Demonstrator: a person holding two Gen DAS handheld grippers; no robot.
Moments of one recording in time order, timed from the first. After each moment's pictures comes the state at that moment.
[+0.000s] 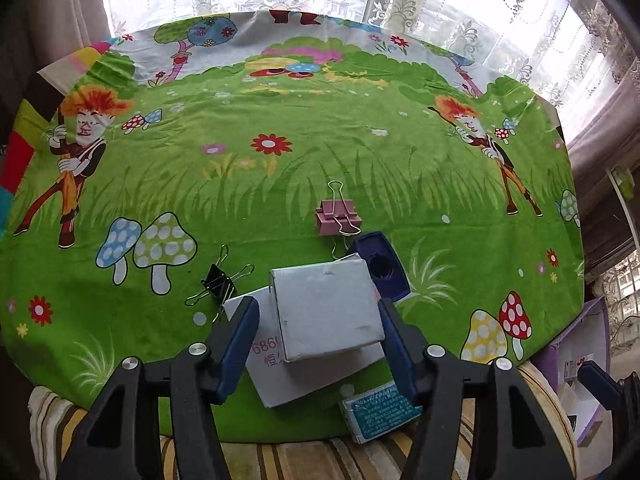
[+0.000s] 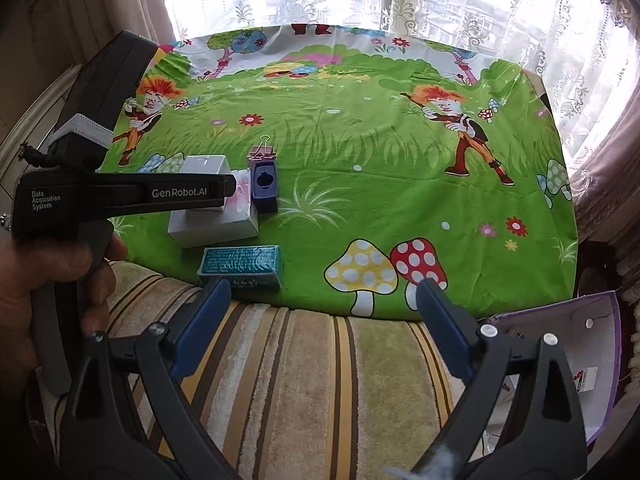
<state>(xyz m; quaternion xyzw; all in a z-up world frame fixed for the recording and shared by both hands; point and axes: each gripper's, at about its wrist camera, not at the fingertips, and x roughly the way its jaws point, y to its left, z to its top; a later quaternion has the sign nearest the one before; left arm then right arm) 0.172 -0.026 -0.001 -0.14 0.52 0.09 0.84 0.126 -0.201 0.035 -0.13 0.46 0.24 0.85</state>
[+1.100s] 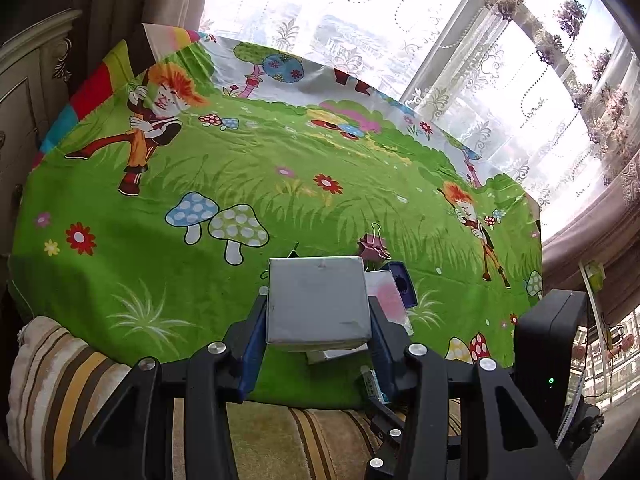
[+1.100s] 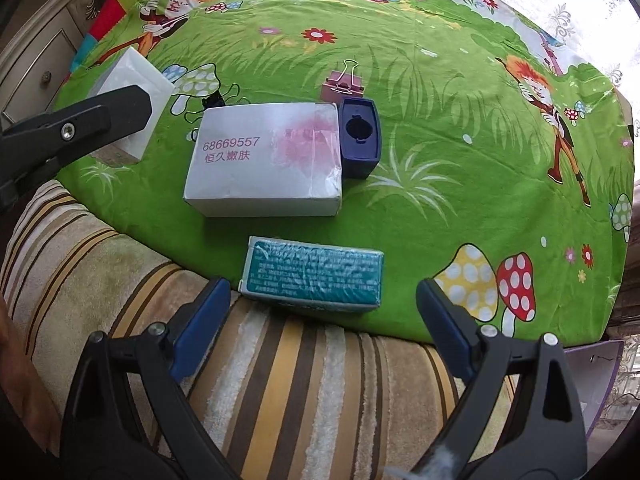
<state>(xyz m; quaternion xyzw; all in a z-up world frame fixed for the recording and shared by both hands) 0.083 0.023 0.019 -0.26 0.39 0.13 0.87 0.147 -0.106 -0.029 -0.22 0.55 0.27 0.76</state>
